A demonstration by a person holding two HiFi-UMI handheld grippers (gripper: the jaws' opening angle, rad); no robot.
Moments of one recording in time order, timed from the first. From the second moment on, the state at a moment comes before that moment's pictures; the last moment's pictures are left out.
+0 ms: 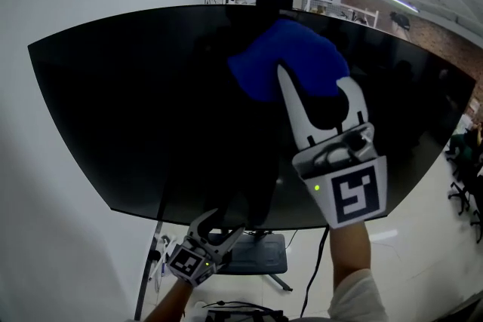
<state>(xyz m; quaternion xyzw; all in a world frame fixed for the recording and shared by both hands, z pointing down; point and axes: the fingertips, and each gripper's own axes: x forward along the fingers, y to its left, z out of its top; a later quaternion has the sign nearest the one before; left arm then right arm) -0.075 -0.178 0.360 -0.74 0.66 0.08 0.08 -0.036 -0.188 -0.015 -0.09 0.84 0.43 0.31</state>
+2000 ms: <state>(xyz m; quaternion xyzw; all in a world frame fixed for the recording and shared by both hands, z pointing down) 0.342 -0.424 0.386 -0.97 0.25 0.04 0.05 0.401 -0.631 -0.087 -0.59 0.71 0.39 -0.01</state>
